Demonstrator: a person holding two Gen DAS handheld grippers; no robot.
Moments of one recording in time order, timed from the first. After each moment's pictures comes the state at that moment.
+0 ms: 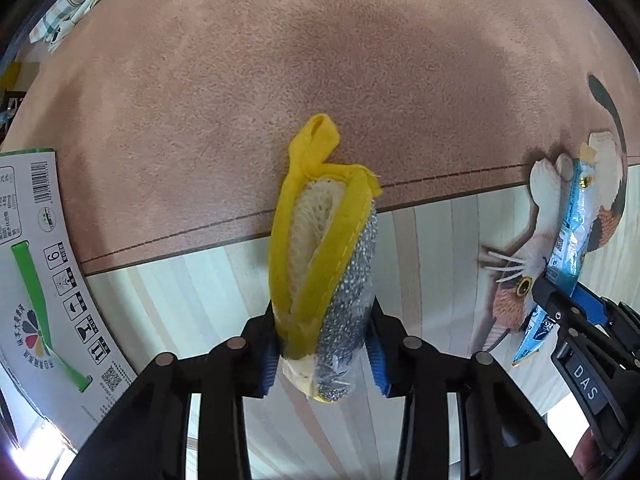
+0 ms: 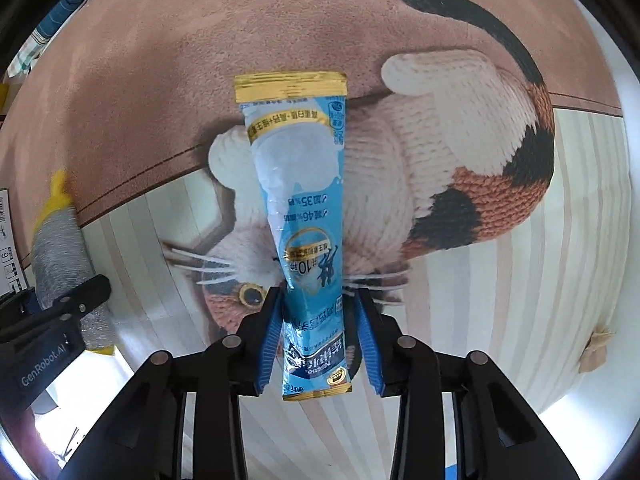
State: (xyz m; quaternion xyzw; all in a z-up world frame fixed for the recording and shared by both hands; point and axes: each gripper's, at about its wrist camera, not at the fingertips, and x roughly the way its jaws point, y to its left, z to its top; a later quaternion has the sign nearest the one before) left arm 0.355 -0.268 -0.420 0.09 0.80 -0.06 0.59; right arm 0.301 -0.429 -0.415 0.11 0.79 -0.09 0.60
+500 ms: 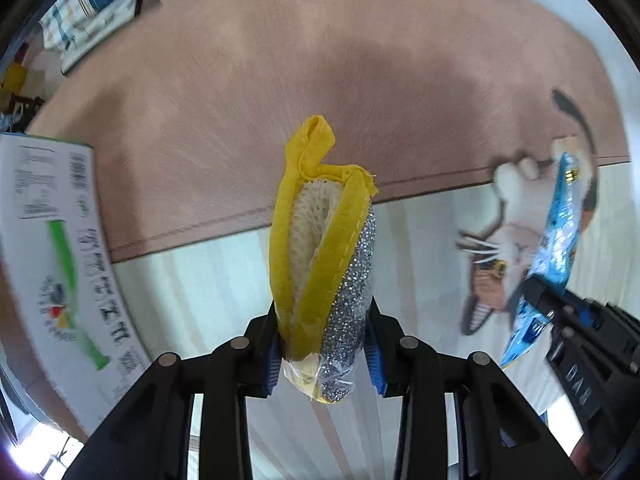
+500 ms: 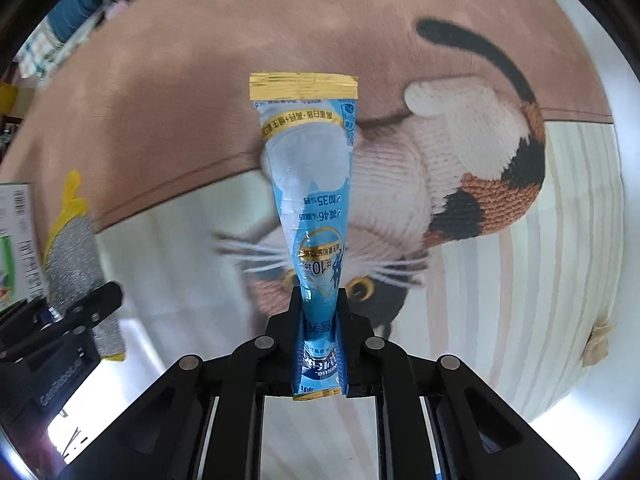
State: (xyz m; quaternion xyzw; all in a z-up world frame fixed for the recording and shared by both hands) left arm 0.315 -0.250 -0.362 0.08 0.75 -0.08 0.65; right arm 0.306 -0.393 -0.377 0.11 0.76 -0.08 0.64
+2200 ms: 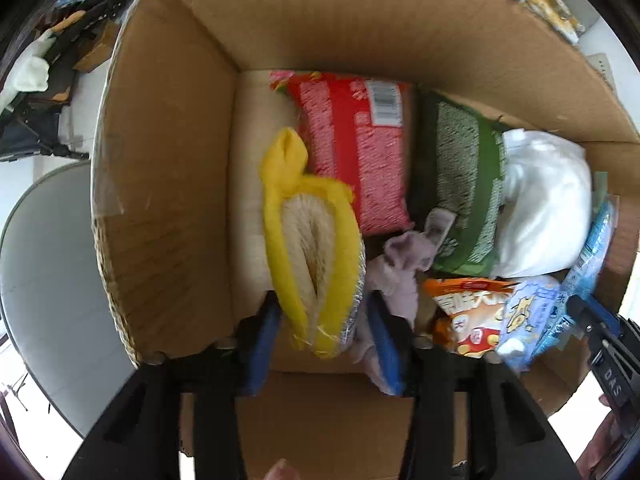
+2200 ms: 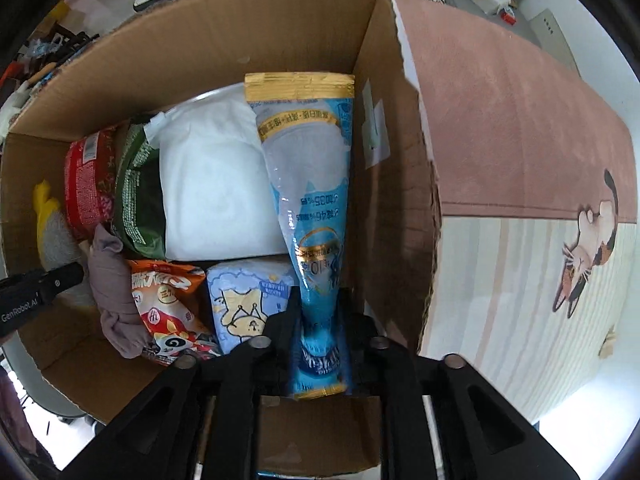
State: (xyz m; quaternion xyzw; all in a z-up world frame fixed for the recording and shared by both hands) left arm 0.341 0.215 -0.355 -0.03 0.79 0.02 0.61; right arm 0.327 -0.014 -0.342 0.01 0.77 -0.02 0.64
